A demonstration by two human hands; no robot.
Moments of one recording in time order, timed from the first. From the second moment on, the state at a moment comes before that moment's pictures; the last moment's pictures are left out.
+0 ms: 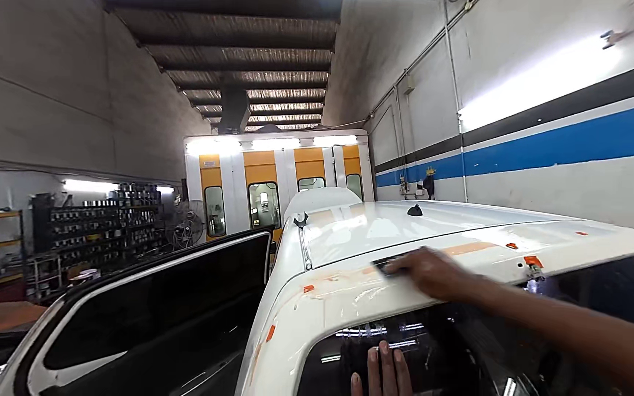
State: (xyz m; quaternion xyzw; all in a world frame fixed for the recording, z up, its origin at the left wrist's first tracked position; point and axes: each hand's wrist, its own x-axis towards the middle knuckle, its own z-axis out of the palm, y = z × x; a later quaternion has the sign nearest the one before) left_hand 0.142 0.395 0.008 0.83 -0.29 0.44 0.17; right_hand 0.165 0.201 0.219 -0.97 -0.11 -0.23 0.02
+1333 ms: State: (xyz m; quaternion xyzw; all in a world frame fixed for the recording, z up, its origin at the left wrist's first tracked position) left_hand 0.144 0.398 0.008 0.81 -0.30 0.45 0.22; right_hand 0.178 0.298 0.237 -0.99 -0.06 -0.12 -0.06
